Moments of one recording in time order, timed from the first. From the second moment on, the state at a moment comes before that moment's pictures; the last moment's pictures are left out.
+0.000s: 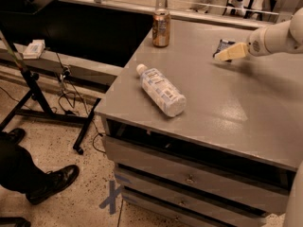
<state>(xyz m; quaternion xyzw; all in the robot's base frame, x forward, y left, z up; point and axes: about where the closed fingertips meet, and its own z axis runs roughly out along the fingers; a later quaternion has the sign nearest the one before) 0.781 -0.309 0.851 -0.28 0.84 0.08 0.46</state>
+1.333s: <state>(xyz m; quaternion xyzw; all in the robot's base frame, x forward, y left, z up) 0.802 -0.297 0.834 -0.27 0.84 0.11 0.46</state>
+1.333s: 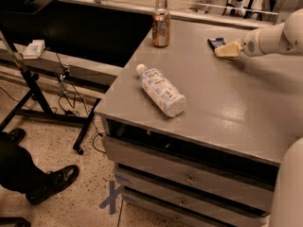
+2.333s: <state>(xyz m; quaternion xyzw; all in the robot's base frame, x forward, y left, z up) 0.794 -0.268 0.851 -0.31 0.82 0.13 0.46</state>
